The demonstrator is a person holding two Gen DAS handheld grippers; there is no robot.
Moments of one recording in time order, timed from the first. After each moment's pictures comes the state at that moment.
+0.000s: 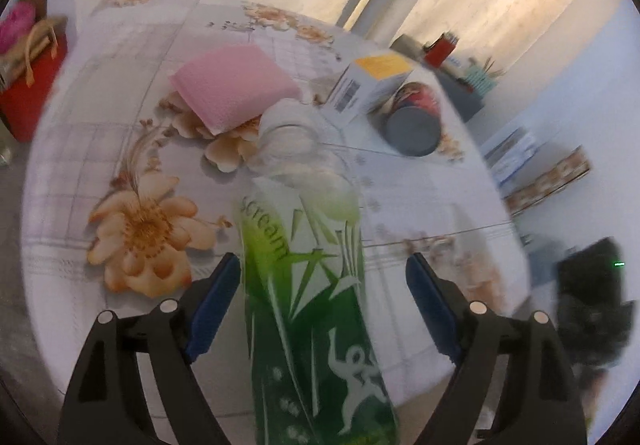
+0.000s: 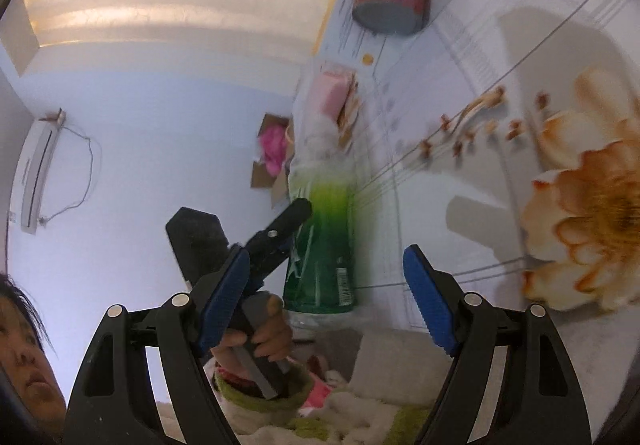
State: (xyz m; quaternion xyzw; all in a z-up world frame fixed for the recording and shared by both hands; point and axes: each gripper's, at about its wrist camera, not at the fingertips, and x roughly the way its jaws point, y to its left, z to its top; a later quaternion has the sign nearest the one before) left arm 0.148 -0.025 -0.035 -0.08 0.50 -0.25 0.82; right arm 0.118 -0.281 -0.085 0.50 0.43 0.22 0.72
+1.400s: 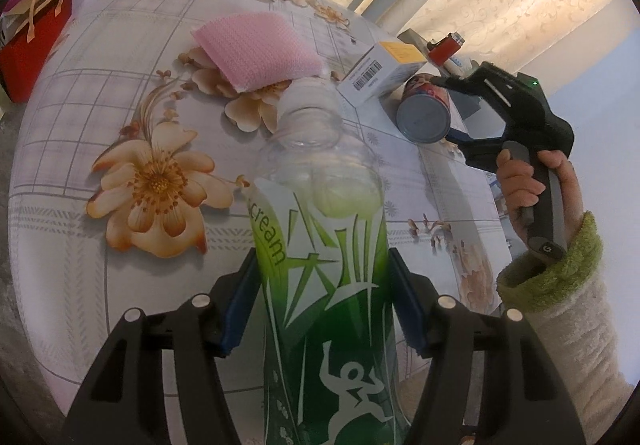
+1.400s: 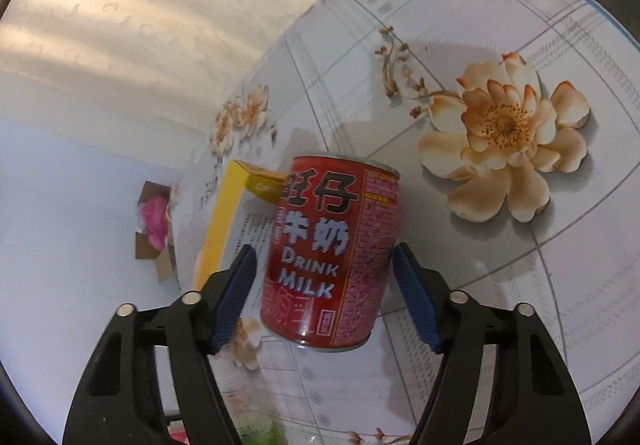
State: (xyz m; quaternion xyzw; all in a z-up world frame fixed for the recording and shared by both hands) left arm 0.144 0.005 -0.047 -0.15 0.53 -0.27 0.79; right arm 0.304 -0.356 -0.085 0.41 0.50 0.02 0.76
